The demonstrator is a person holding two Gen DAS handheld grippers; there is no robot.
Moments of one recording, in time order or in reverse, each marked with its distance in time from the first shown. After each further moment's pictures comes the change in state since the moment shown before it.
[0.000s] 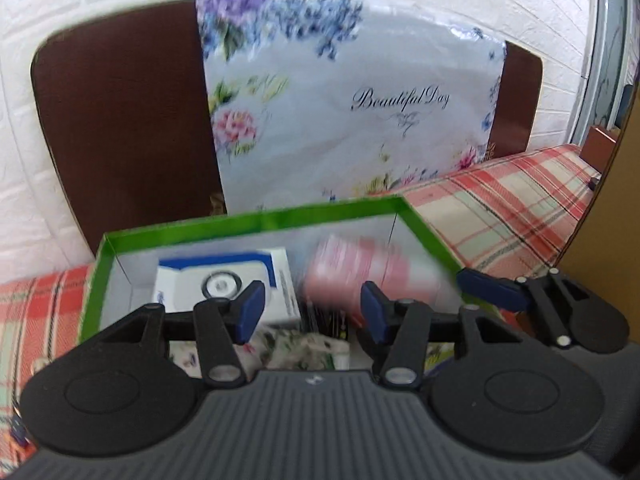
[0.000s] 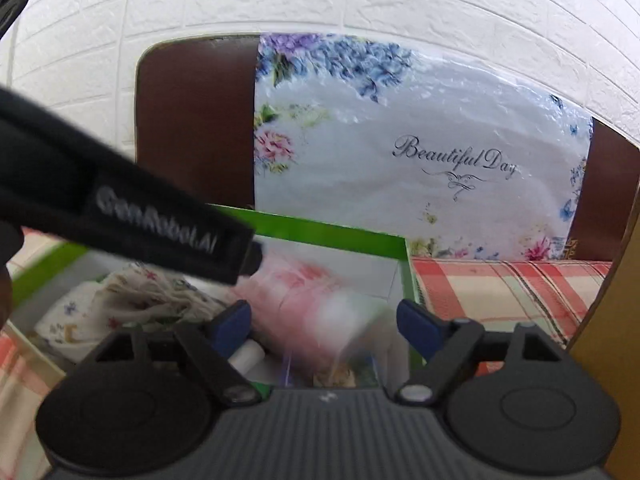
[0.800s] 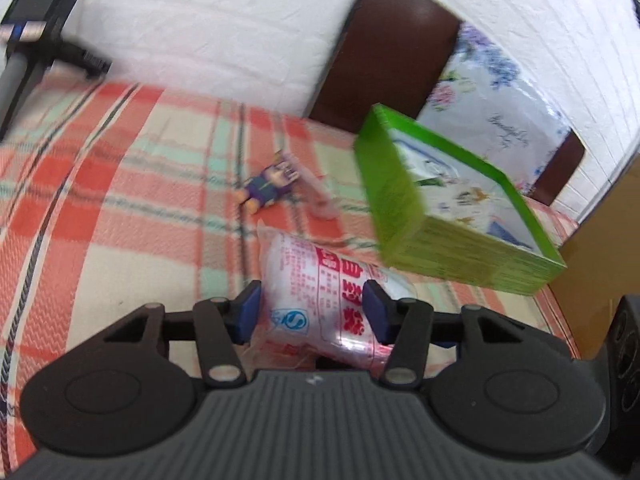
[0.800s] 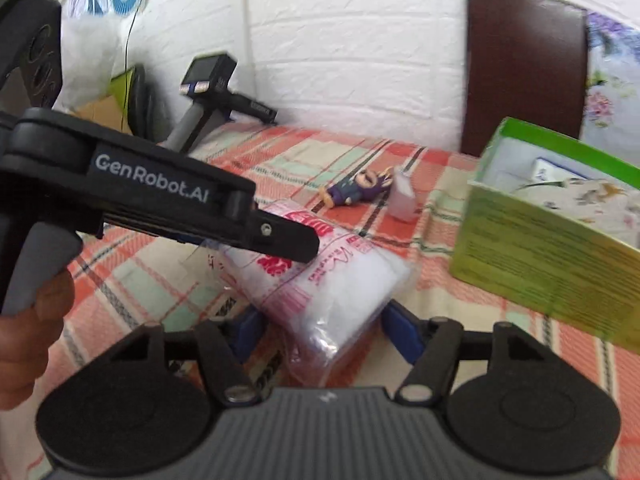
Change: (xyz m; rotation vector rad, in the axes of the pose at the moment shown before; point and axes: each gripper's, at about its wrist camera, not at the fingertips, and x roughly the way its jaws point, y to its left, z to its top) left arm -0.155 0.189 -0.152 -0.390 0.008 -0.025; right arm -0.079 0.225 -0.045 -0.161 0.155 0.446
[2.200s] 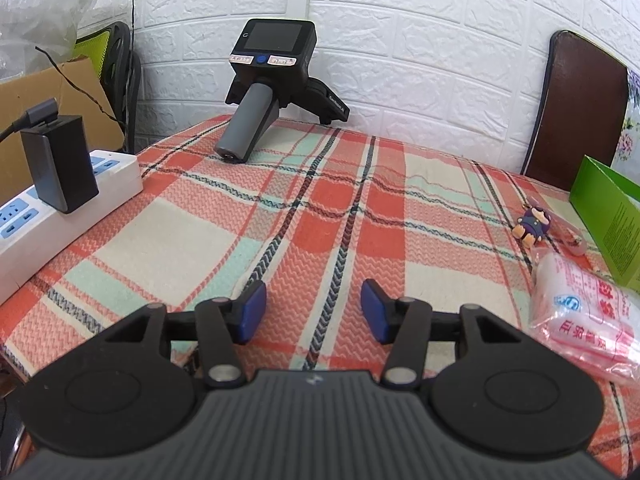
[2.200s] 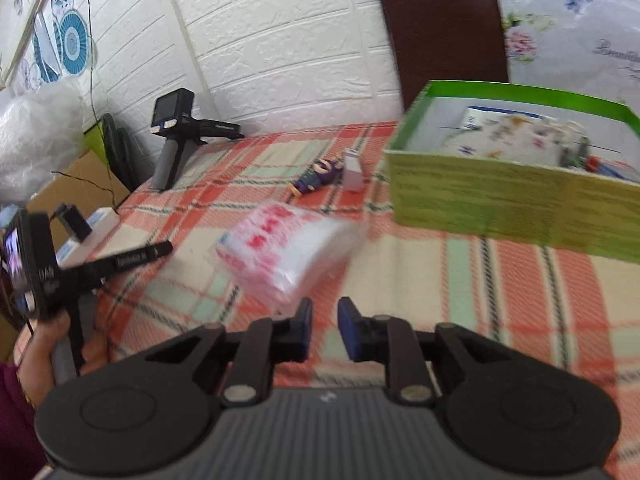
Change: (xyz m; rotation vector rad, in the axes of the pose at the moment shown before) left arm -0.025 0.105 -0.041 -0.051 -0.229 0.549; right arm -0.057 -0.026 -0.022 0.269 0.088 -0.016
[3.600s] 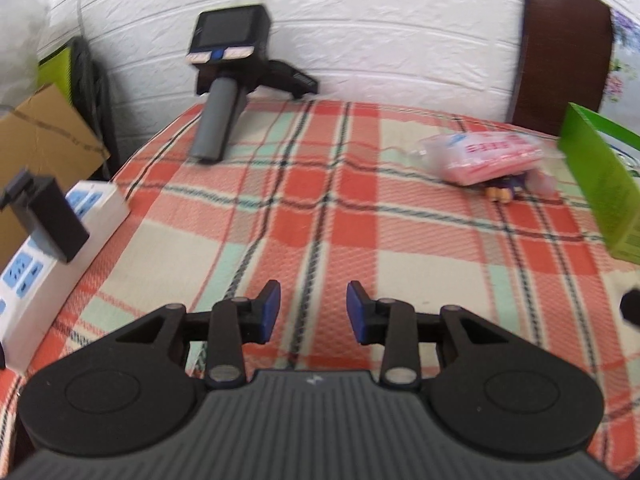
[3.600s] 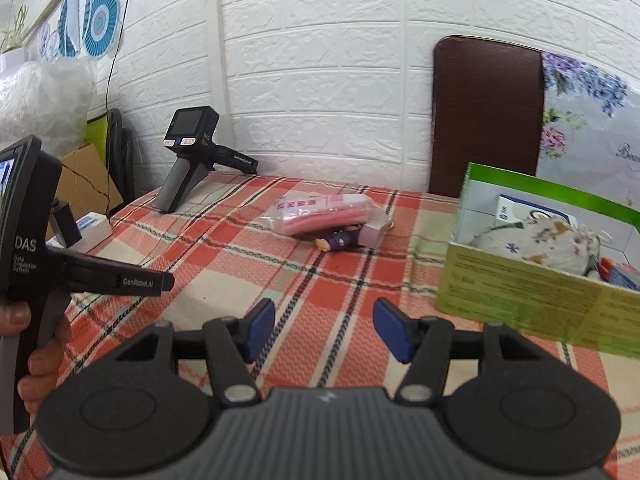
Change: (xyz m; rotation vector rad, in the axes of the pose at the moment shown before) left arm -0.002 -0.022 0.027 0.141 0.163 0.022; right arm 0.040 0.074 0.033 -0.203 -0.137 -0.070
